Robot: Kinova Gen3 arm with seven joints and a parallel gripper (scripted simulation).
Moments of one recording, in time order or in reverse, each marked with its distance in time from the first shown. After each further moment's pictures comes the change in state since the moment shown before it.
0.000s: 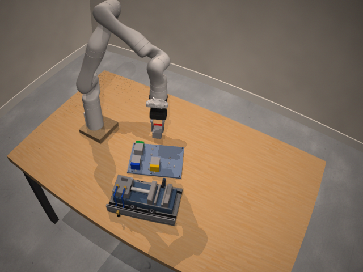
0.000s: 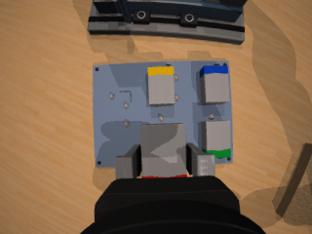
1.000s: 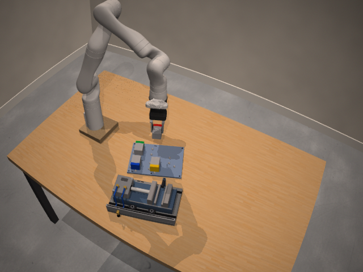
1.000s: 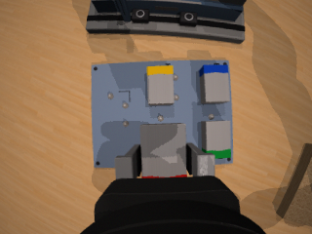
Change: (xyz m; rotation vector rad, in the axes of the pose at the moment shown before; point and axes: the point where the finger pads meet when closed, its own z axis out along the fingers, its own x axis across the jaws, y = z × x) arm 0.001 0.000 0.004 0.000 0.001 0.000
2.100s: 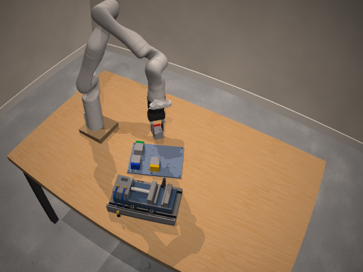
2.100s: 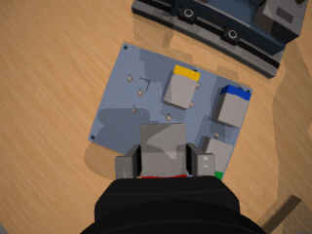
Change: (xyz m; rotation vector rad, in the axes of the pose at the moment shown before) arm -0.001 0.002 0.002 0.001 0.003 -0.376
